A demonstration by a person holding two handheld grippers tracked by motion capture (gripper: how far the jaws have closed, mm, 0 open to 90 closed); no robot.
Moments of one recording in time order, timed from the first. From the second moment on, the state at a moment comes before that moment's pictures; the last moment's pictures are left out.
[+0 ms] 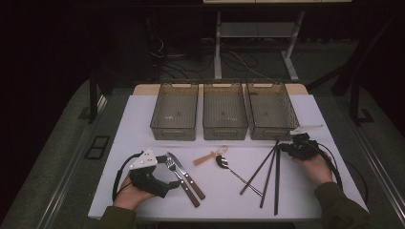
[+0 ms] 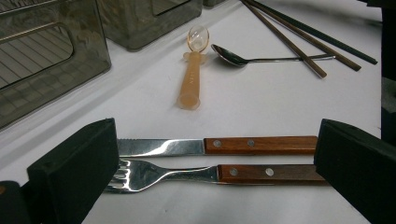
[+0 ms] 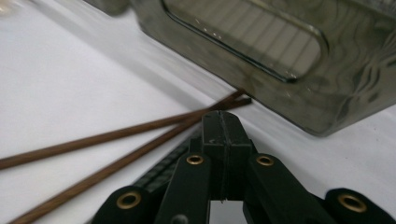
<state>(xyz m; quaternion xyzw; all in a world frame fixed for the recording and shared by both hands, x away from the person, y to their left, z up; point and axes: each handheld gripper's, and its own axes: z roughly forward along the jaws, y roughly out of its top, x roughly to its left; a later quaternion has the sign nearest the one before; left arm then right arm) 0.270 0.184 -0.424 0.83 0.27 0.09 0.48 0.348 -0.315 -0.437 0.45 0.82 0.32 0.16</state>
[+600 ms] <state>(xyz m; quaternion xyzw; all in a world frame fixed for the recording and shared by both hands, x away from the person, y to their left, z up) 0.270 0.183 -0.425 0.83 0.27 0.08 0.48 0.335 -0.258 -0.441 0.38 0.86 0.33 0.11</state>
